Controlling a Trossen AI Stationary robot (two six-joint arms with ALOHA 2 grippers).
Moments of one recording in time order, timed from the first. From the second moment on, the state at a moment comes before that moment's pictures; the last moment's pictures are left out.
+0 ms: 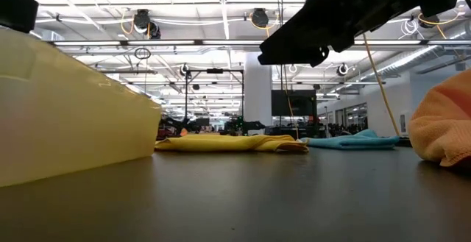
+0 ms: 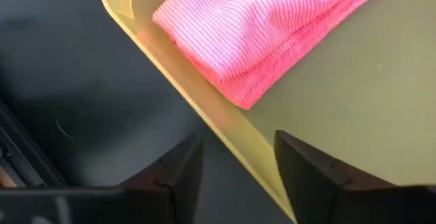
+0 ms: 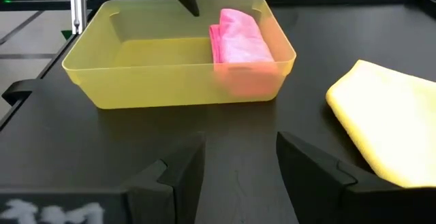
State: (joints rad) left arm -0.84 1.52 0.92 -1.10 -0.24 -1.72; right arm 0.38 1.60 0.72 0.42 0.36 0.21
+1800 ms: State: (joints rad) left arm -0.66 1.15 0.88 -1.39 -0.14 -1.77; right arm 0.38 1.58 0.72 0.19 0.36 0.33
